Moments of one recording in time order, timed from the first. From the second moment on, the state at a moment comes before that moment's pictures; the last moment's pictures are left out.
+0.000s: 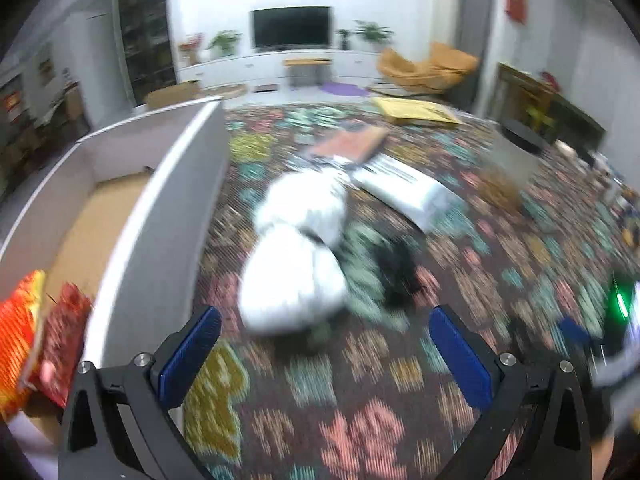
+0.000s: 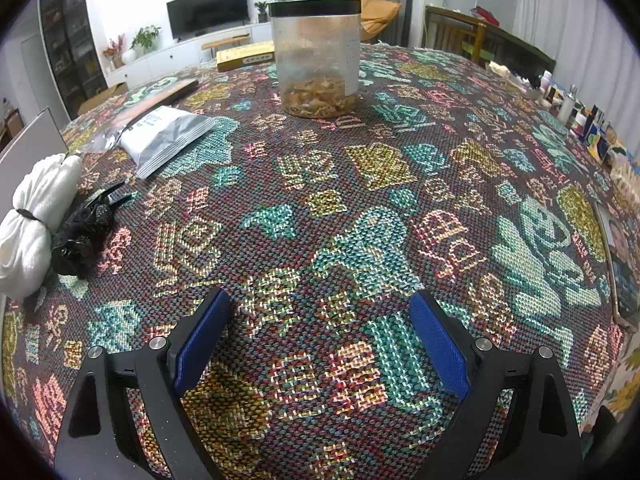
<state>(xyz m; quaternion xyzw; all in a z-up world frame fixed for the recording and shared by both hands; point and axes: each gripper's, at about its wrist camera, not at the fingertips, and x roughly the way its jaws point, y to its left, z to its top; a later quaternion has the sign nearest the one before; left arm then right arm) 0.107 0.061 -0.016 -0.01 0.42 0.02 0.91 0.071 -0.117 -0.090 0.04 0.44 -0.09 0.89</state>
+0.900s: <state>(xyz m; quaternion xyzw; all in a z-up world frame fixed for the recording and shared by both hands) 0.140 0.062 -0.064 -0.05 0.49 -0.01 0.87 0.072 -0.119 -0.091 0.05 0.43 -0.09 0.89</state>
